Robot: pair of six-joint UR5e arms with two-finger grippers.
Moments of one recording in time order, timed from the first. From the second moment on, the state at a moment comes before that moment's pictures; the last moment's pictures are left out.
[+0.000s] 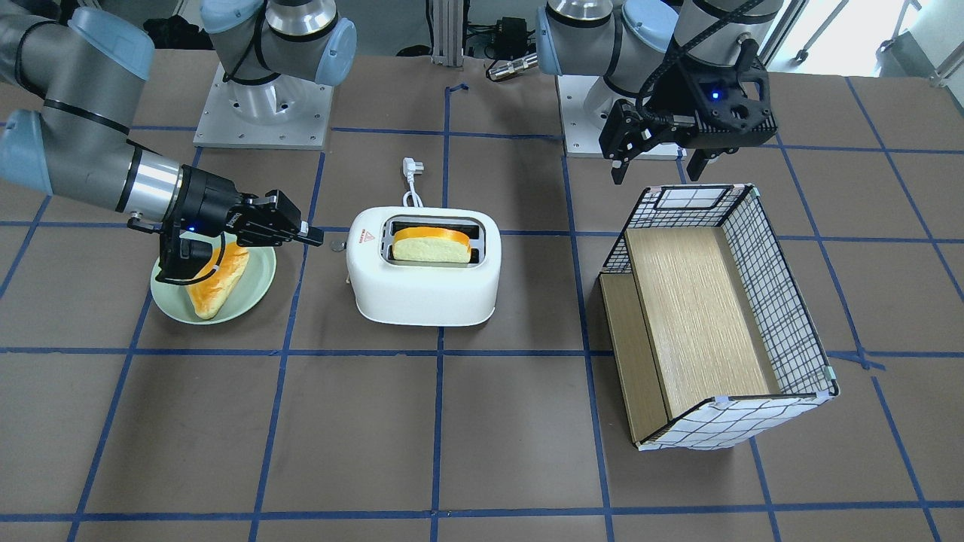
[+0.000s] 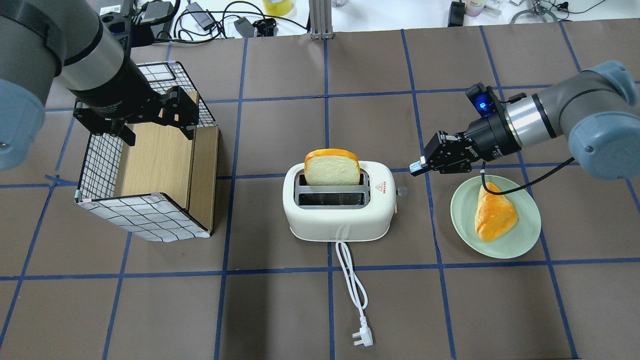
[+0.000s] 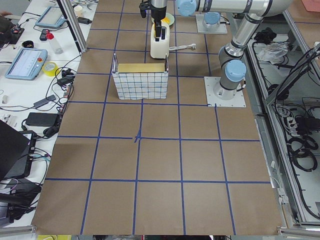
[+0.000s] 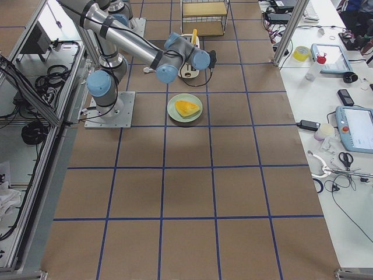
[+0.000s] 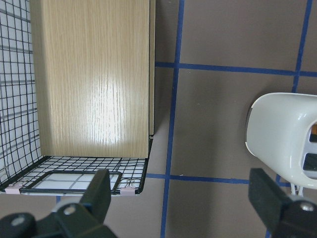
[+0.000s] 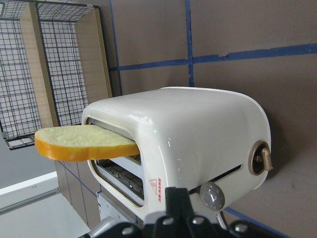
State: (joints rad) left arm -1.57 -1.47 -1.67 -1.51 1.59 -0.08; right arm 1.26 -1.50 2.01 -1.62 -0.75 -0.48
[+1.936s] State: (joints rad) left arm -1.57 -1.47 -1.67 -1.51 1.59 -0.08; right arm 1.27 -1.45 2.13 -1.76 -0.75 -0.48
